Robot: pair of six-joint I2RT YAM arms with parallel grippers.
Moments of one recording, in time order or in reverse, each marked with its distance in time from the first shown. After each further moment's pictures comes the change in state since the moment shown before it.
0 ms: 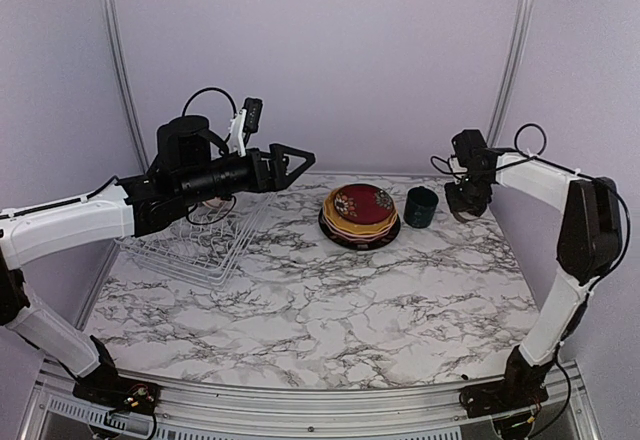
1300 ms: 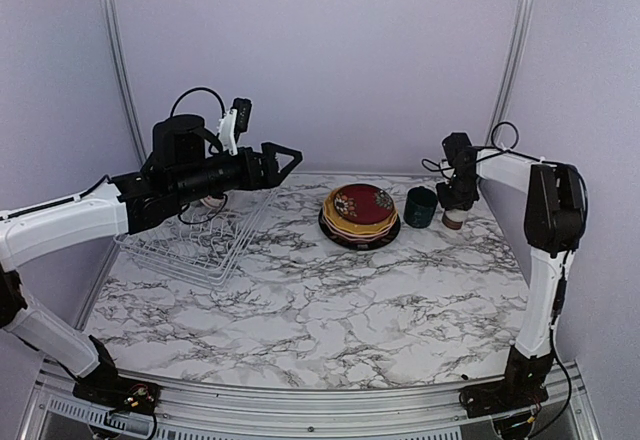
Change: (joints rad) left arm 0.031 -0.024 -0.001 -0.078 -0.104 0.040; right arm -0.058 0.345 0.276 -0.031 -0.029 -0.047
